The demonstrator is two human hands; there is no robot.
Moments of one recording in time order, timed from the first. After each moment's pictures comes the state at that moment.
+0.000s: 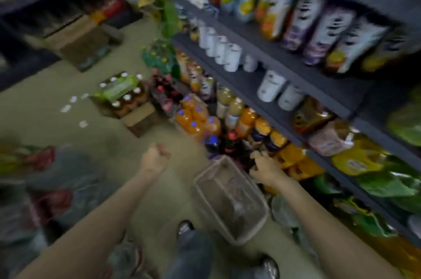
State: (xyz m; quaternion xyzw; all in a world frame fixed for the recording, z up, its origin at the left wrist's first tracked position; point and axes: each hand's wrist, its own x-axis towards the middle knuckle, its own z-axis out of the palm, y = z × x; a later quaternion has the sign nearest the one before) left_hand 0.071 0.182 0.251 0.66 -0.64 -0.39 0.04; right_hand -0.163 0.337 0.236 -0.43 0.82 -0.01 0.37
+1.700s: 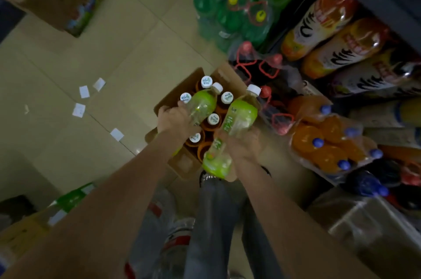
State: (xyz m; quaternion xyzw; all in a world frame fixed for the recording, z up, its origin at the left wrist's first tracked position) left_hand 0.179 -0.487 -0.048 0.50 -0.78 -0.25 -0.28; right_hand 0.100 -0.364 -0.058 0.10 0.85 -0.29 0.44
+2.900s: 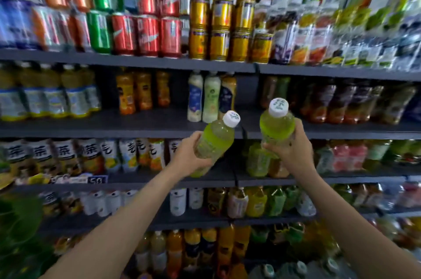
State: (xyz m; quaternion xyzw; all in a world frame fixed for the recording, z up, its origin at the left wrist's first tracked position) left_hand -0.113 0.142 0.546 -0.12 -0.86 -0.48 0.11; right_hand -0.122 0.392 0.570 -0.10 0.83 -0.47 -0.27
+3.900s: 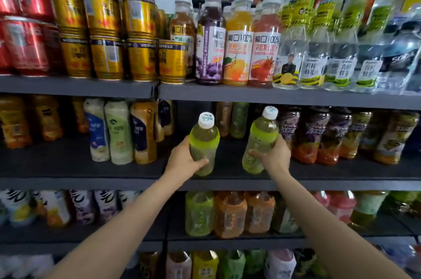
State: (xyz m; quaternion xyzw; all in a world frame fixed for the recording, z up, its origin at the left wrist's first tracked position) left_hand -0.360 0.389 0.566 -0.01 -0.87 -0.45 0.20; right_hand -0.423 0.602 0.563 0.01 0.83 -0.49 -0.25
